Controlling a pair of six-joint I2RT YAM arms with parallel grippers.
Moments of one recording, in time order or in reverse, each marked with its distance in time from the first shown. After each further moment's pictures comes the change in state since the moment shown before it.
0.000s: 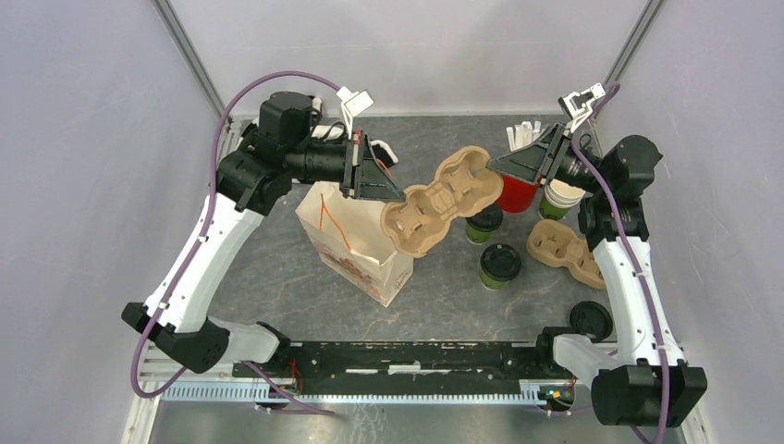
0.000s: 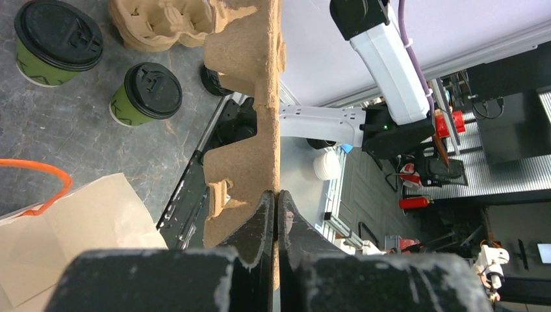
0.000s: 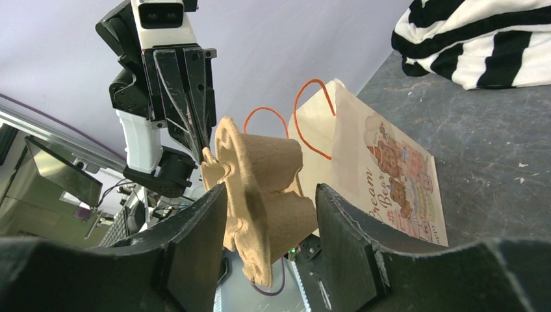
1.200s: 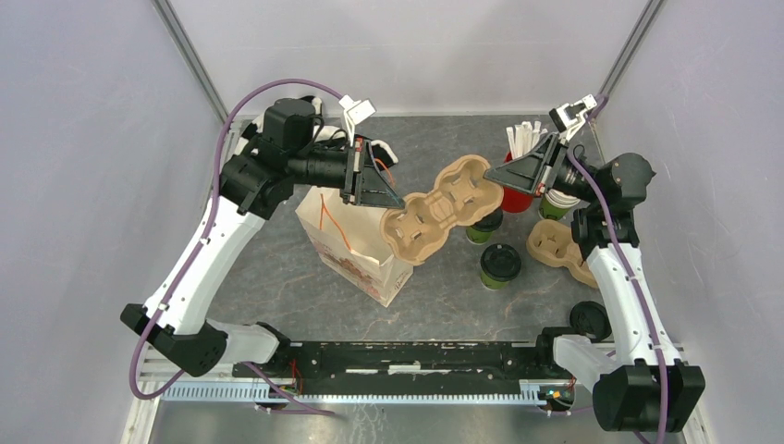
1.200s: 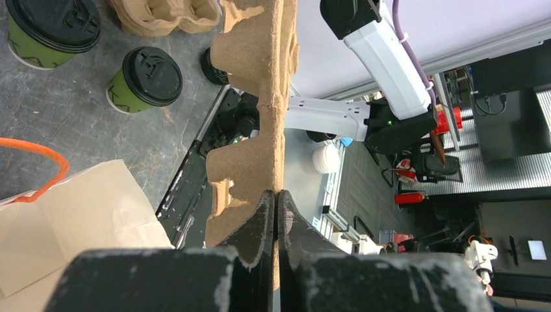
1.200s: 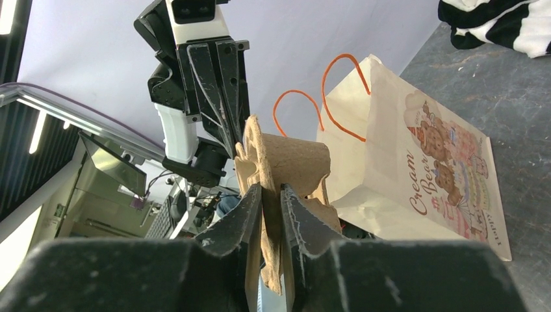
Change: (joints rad) left arm -0.006 -0.022 -0.061 0.001 0.006 0.003; right arm 0.023 -0.023 -0.117 0.225 -0.029 0.244
